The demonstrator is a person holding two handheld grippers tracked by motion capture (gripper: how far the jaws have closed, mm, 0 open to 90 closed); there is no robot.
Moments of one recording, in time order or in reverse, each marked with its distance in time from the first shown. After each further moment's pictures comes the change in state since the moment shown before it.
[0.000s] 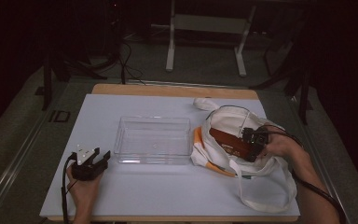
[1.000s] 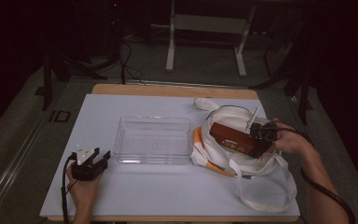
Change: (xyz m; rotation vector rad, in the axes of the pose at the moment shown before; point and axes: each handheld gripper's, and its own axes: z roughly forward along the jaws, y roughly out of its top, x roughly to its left) left arm 0.000 0.000 0.000 -0.002 0.002 0.000; right arm 0.005 -0.015 -0.034 -0.082 -0.015 -0.010
